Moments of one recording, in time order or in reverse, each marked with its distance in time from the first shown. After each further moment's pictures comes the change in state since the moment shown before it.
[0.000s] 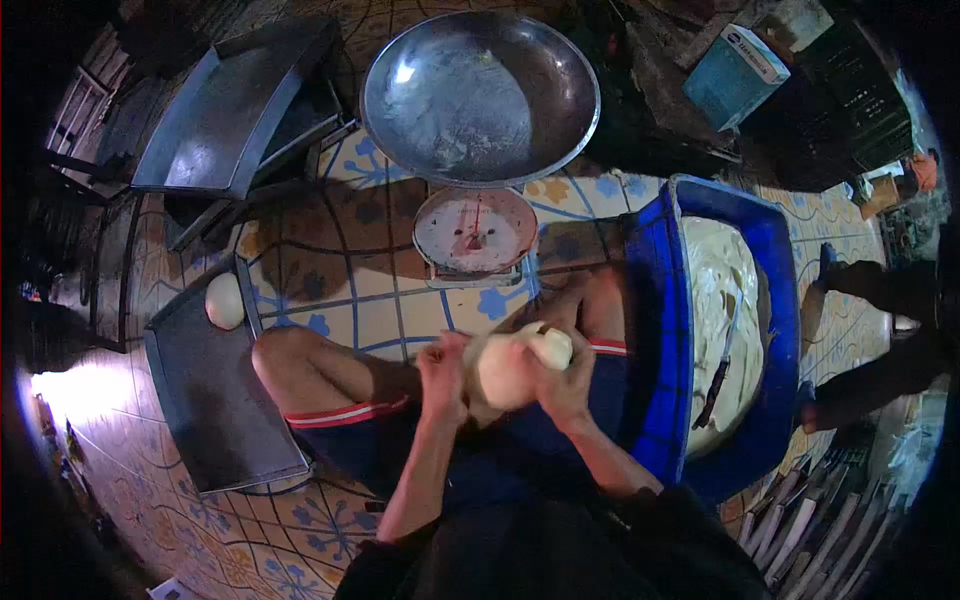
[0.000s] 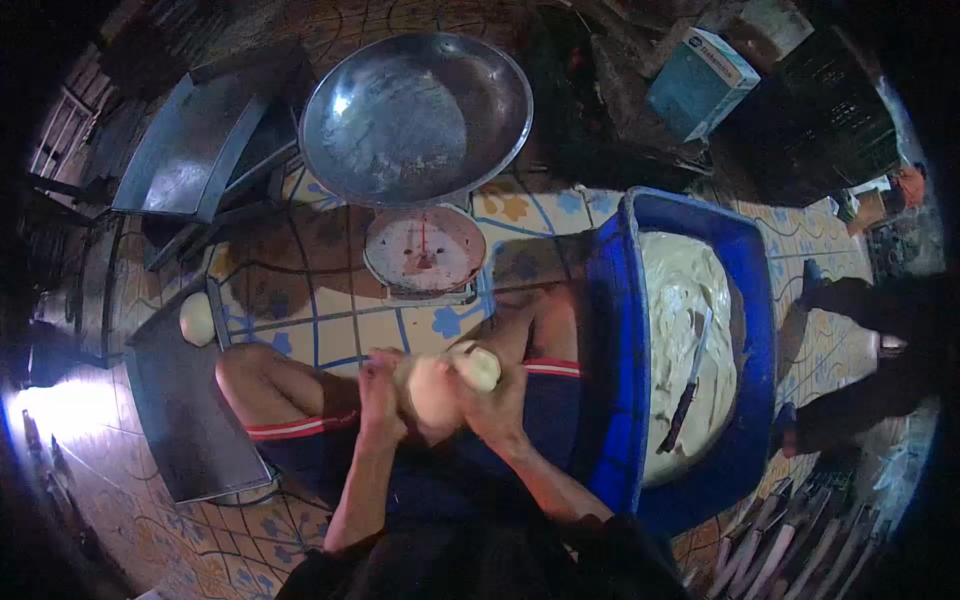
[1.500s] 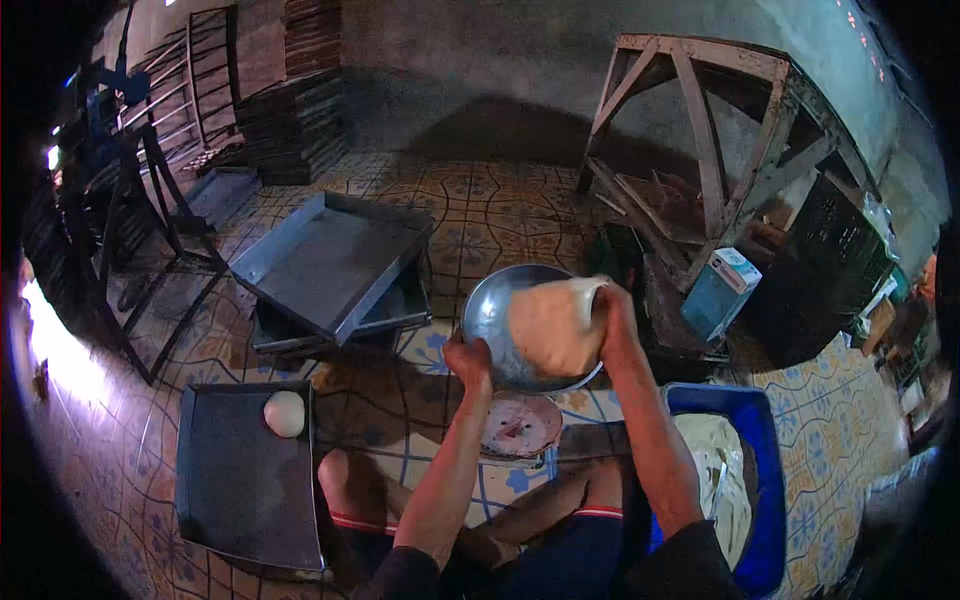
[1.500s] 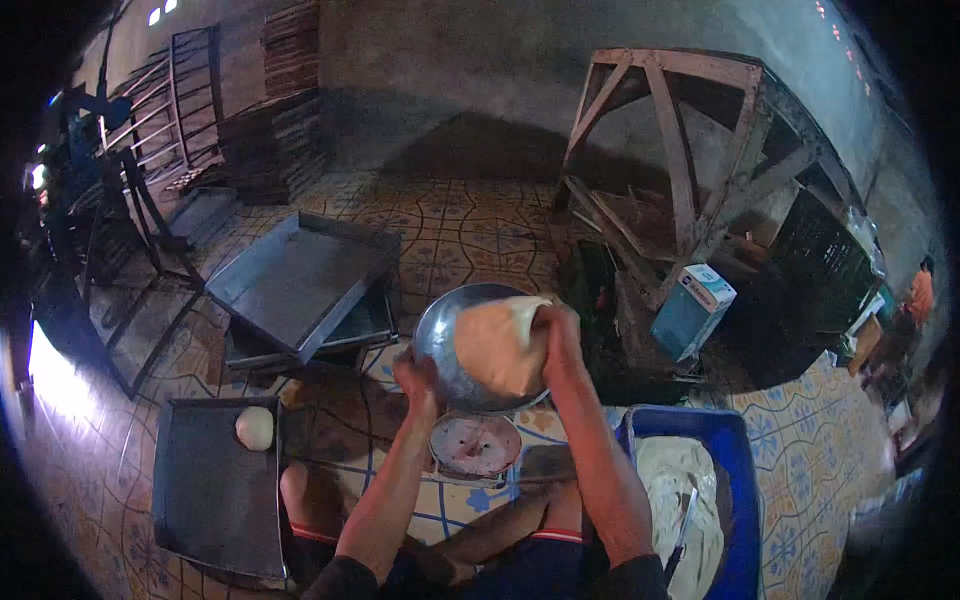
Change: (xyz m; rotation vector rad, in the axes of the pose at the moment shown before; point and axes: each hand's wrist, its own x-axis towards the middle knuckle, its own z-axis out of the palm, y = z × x) left_hand 0.252 0.126 0.057 0.059 0.371 0.783; right_hand 0.221 -0.192 0.013 0.433 -0.093 -0.208
